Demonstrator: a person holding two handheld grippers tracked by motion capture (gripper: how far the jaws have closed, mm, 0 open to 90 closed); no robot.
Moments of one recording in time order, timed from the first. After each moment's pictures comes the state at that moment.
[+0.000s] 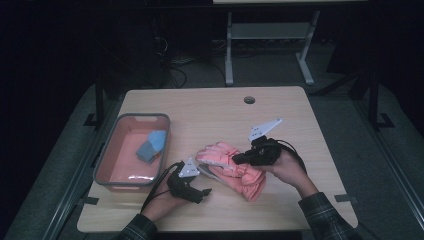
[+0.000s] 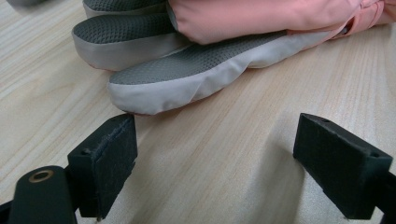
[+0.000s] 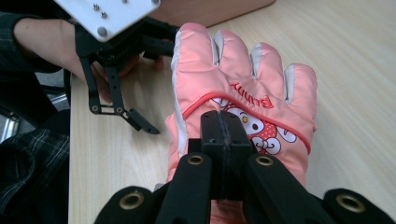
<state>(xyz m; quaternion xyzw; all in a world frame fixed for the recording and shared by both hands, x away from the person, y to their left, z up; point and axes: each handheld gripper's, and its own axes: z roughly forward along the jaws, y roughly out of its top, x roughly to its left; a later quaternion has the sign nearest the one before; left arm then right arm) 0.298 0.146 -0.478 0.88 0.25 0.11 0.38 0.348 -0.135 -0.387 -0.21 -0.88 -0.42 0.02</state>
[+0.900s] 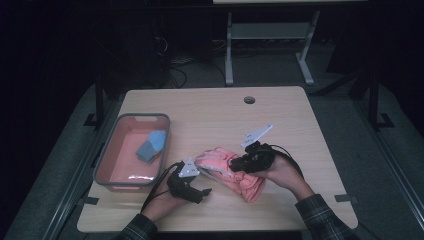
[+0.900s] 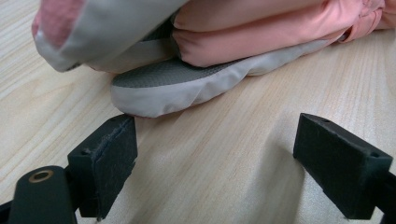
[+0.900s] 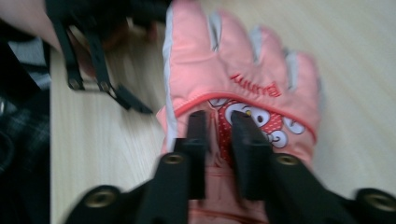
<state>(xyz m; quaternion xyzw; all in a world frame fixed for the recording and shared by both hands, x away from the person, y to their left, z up) 0.299 0.146 -0.477 0.89 0.25 0.11 0.38 0.344 -0.123 -0.399 -0.21 -0.90 -0.39 0.01</state>
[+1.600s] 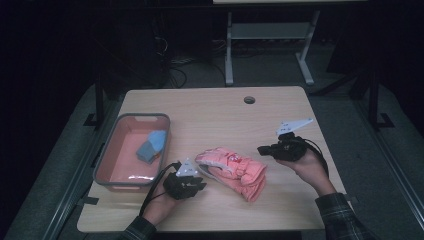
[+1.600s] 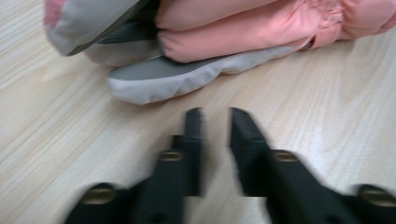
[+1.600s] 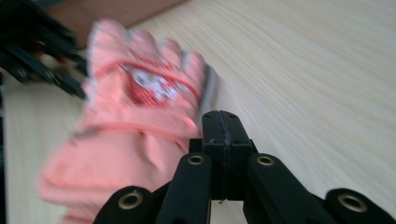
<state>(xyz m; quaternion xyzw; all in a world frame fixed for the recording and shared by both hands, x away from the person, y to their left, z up) 0.284 0.146 -0.453 0.89 0.28 0.09 0.36 0.354 -0.208 -0.398 -0.31 -0.85 -0.42 -0.05</state>
